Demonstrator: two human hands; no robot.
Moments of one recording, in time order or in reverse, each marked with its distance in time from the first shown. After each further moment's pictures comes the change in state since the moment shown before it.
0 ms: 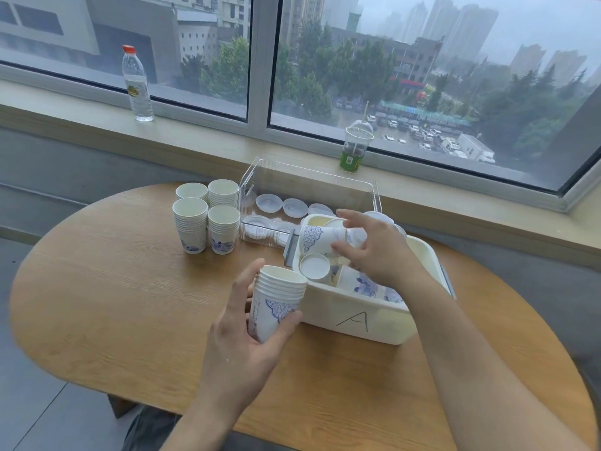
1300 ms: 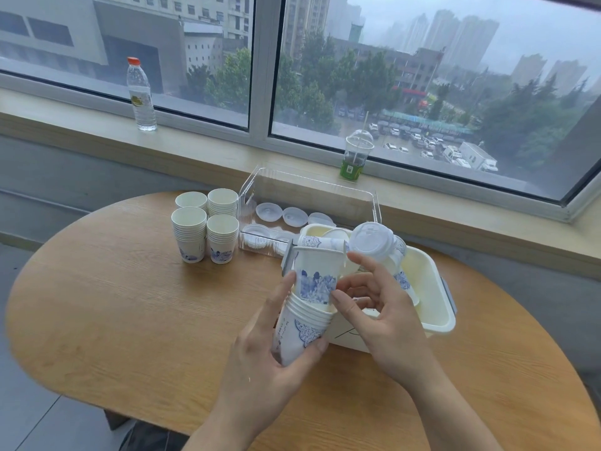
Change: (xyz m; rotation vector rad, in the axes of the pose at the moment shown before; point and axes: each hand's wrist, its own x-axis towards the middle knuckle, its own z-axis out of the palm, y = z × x) left_hand -0.002 0.006 0.023 -0.023 -0.136 0.052; right_hand -0.090 -0.010 0.022 0.669 0.122 -0.039
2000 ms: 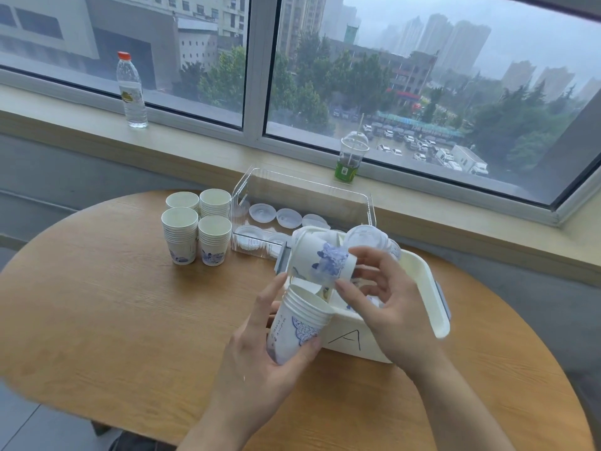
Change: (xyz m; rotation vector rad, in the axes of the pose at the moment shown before) left_hand 0.009 -0.004 0.003 -0.013 0.002 -0.022; right_hand 0.021 0.004 -0.016 -0.044 0.045 -0.035
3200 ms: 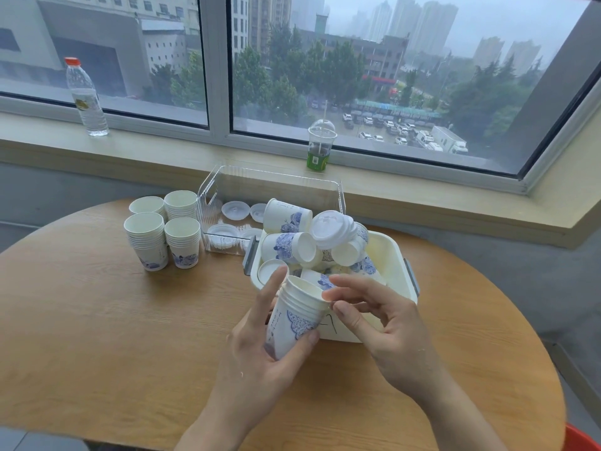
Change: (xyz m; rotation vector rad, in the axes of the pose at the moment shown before) left_hand -0.002 0.012 0.033 -0.056 -0.068 0.059; right_hand -0.052 0.009 -0.035 0.037 -0.044 -0.033
